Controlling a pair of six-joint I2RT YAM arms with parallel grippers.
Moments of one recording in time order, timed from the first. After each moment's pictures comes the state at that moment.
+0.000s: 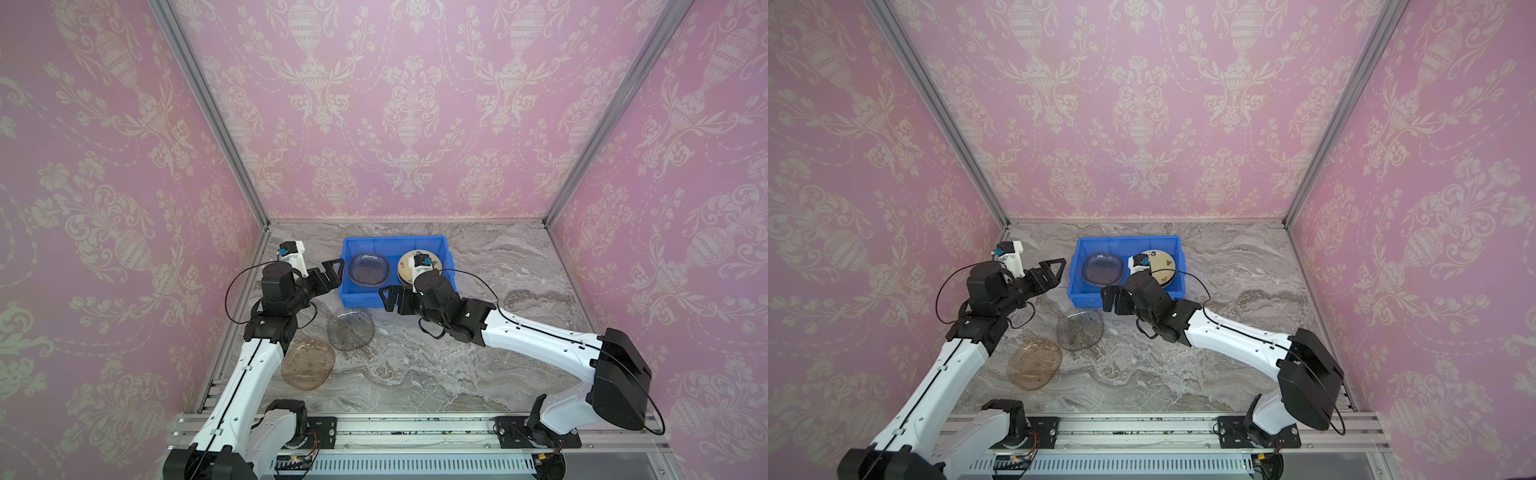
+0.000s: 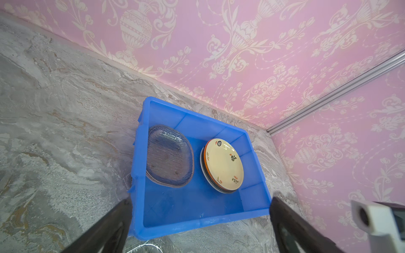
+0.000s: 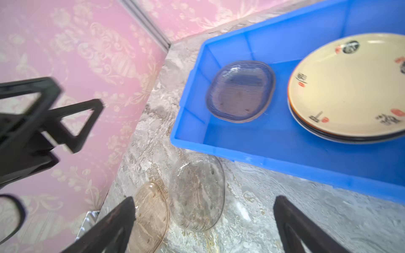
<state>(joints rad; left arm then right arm) -0.04 0.94 0.74 -0.11 0.34 -0.57 0.89 1.49 1.02 -0.05 0.18 0.84</state>
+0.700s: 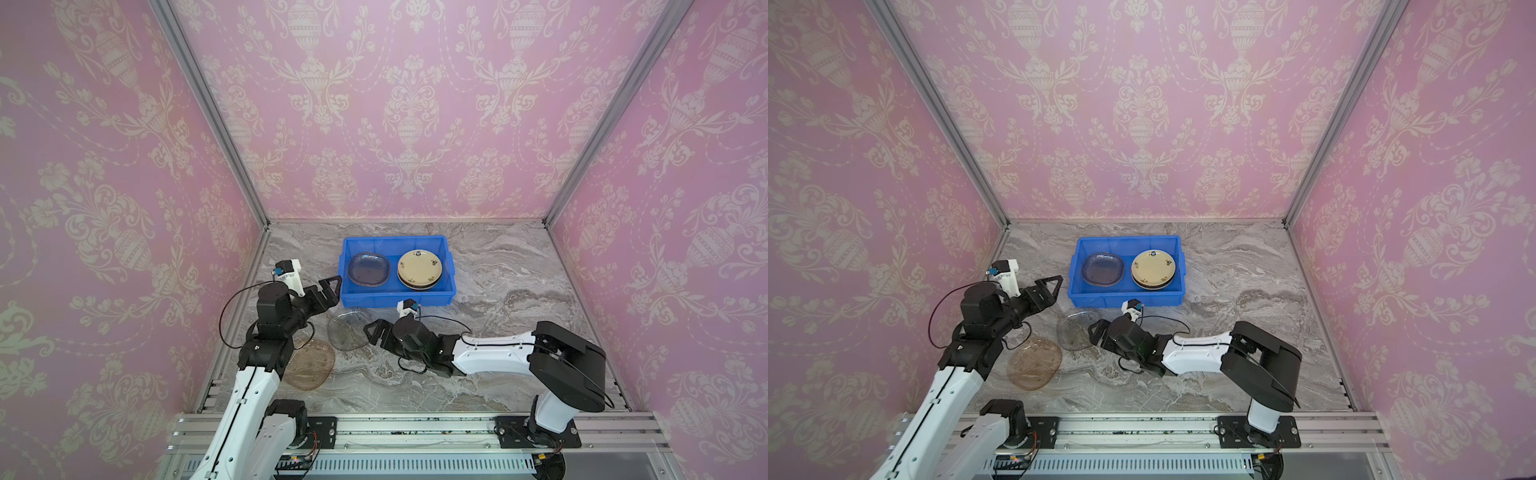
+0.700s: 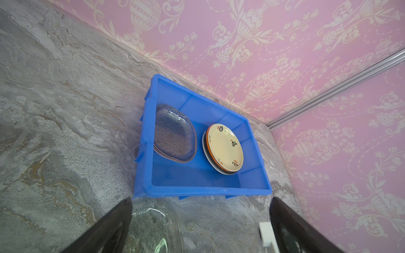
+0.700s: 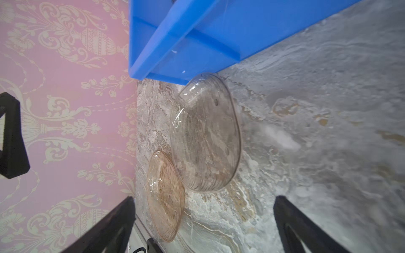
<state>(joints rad) -0.04 0.76 0.65 -0.24 0.33 -0.60 1.09 1.75 0.92 0.26 0.15 1.29</state>
